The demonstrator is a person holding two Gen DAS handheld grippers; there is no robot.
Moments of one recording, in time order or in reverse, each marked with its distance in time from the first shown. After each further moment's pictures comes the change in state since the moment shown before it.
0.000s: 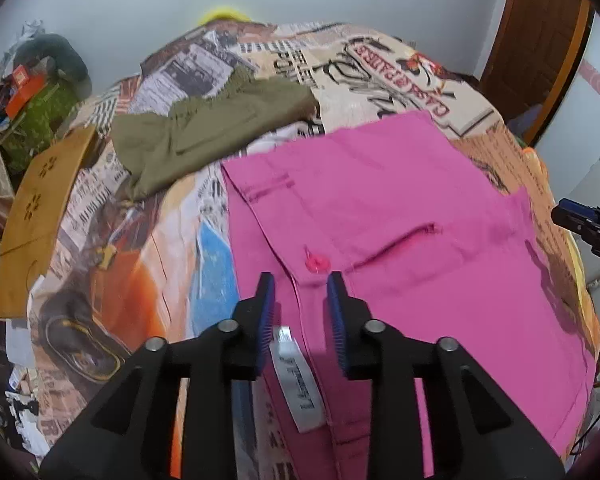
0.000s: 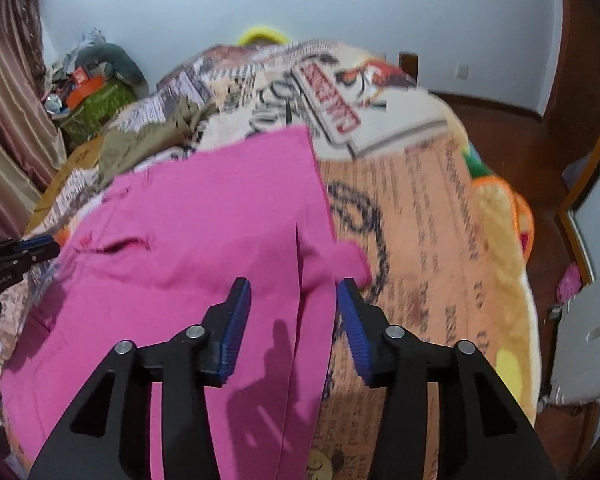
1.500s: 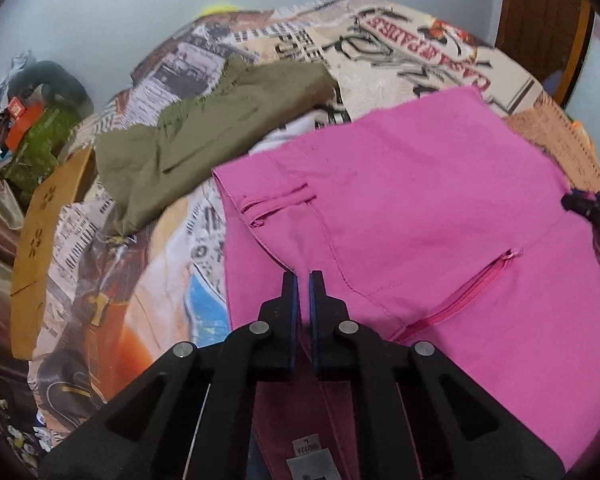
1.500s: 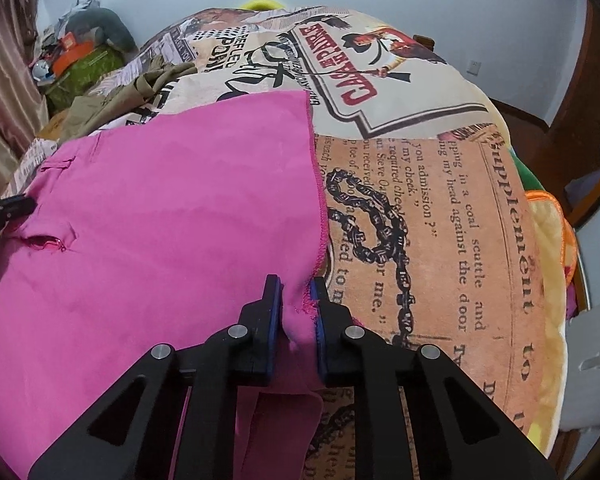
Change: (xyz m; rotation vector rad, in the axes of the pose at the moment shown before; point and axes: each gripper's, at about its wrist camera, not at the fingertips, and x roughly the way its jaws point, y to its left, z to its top) left arm 0.085 0.003 0.027 0.108 0.056 0.102; right arm 0.090 -0.011 0.010 -0.071 0.095 -0.053
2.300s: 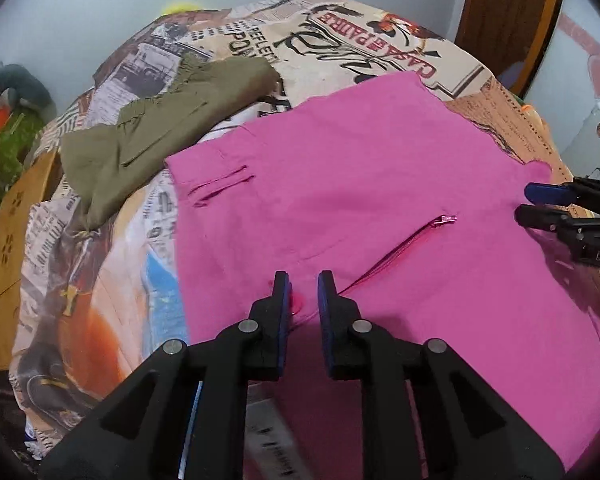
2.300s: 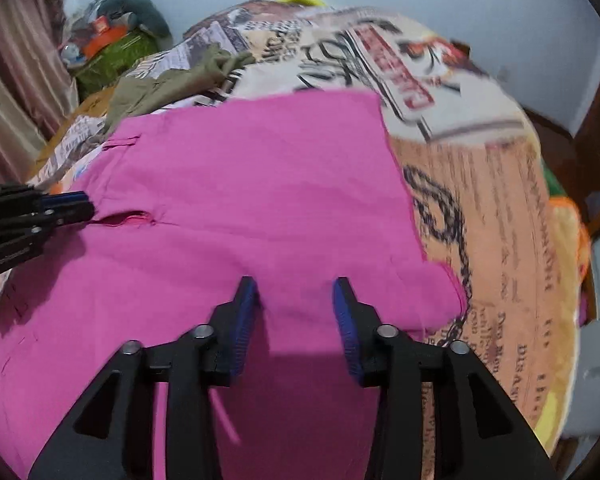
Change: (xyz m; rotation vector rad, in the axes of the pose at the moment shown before) left arm -0.024 -0.013 -0.015 0.046 -0.005 -0.115; right arm -0.020 0.043 -0.009 -0.037 0.035 0.106
